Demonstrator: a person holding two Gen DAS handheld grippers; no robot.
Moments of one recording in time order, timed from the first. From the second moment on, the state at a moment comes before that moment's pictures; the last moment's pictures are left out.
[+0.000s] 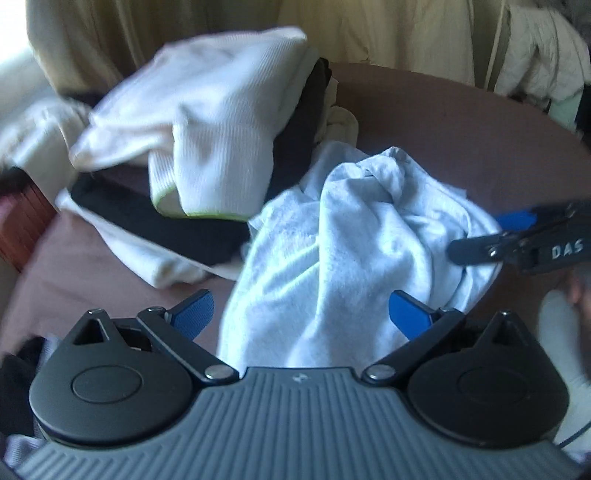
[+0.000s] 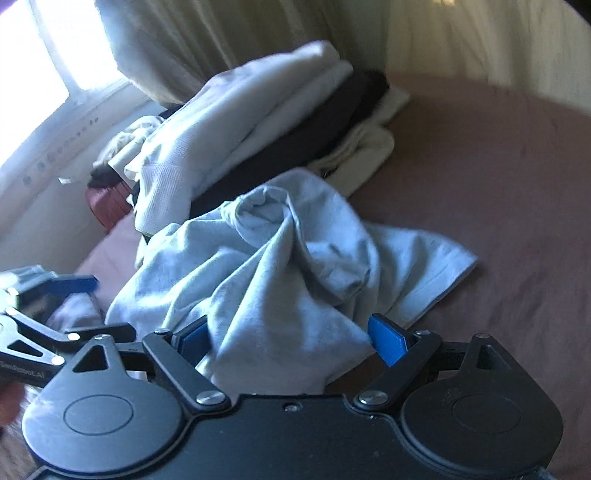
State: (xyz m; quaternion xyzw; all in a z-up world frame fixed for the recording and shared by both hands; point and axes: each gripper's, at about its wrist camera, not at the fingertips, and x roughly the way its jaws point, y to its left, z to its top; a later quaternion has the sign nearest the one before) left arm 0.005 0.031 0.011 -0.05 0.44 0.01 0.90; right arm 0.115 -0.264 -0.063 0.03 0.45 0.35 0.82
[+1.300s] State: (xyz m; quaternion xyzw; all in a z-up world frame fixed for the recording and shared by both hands) left arm 0.003 0.001 0.022 -0.15 0.36 -0.17 0.90; right arm -0.030 -0.258 0.015 -0.24 0.26 0.26 0.90
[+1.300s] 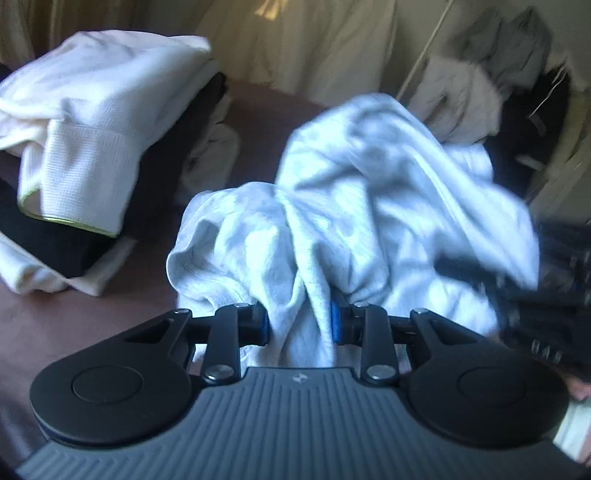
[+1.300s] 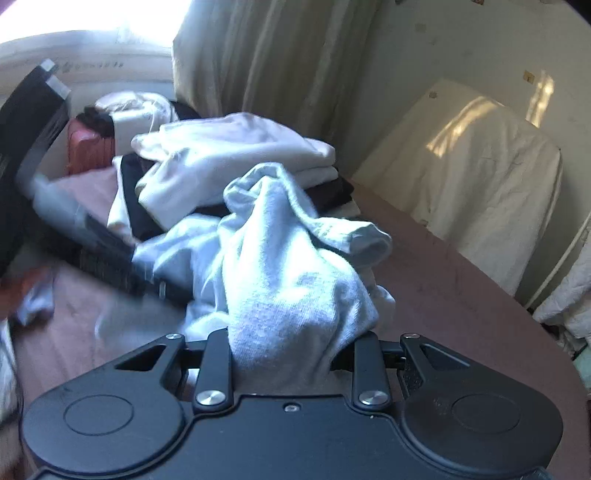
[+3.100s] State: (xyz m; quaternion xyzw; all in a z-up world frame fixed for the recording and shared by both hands) left arm 0.073 -0.257 0.111 0.03 0.28 -0.10 0.96; right arm 0.050 -0.582 0.022 -0.06 0.22 0.03 0.97
